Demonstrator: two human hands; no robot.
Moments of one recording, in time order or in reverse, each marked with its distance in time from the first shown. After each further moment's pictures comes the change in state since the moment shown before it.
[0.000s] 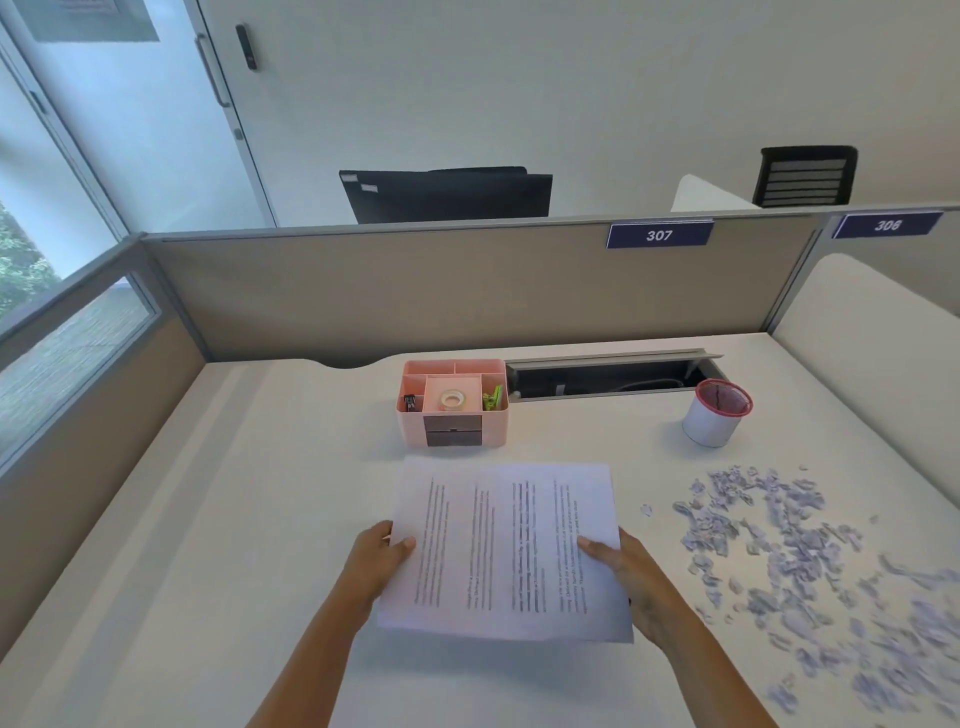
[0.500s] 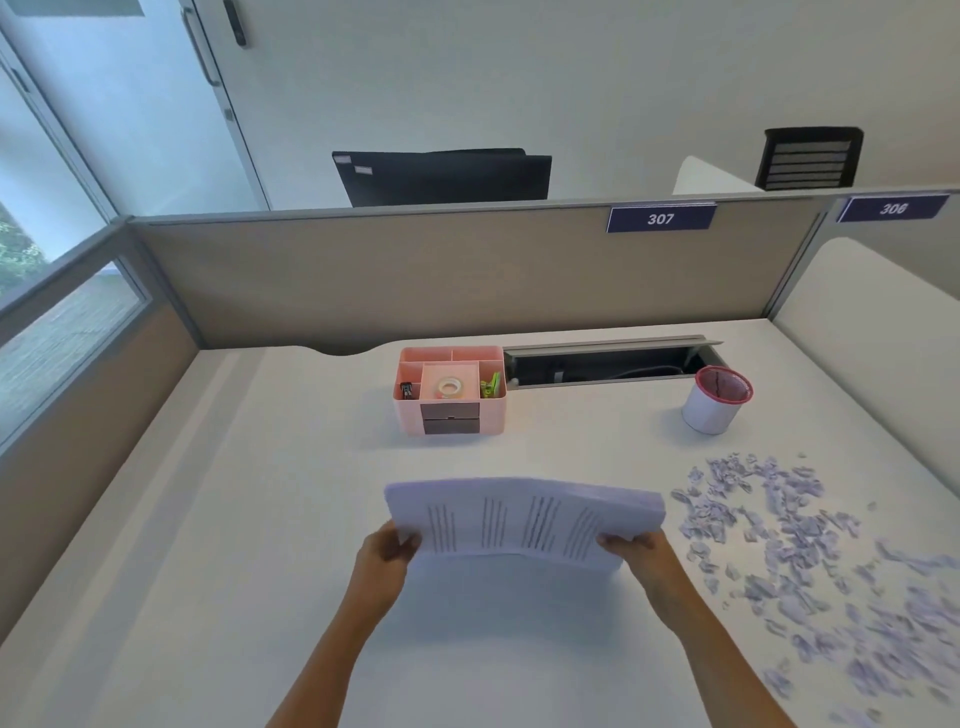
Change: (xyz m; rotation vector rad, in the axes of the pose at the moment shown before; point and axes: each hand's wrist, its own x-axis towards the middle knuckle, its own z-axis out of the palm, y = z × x) left_hand -0.017 -0.016 0.014 0.019 0.021 0.245; right_hand 0.015 0.017 -0.029 -0.072 0.117 -0.179
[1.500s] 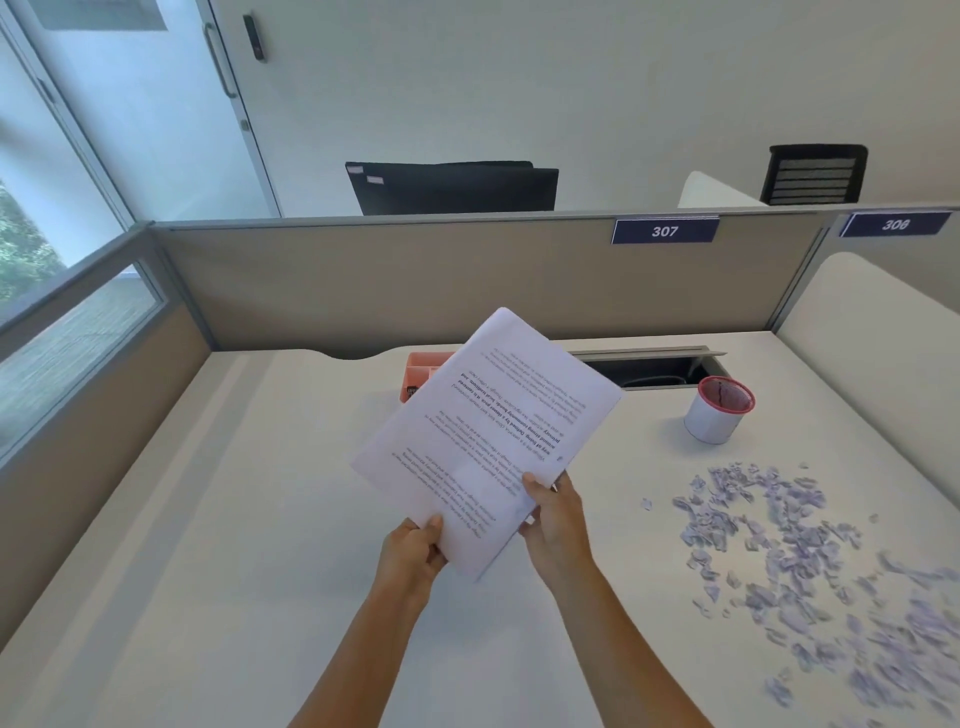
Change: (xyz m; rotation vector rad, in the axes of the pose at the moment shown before) left_hand -0.004 0.039 0.033 -0.827 0.059 -0.360; right_hand 0.008 -0.046 0.122 0.562 0.042 0.088
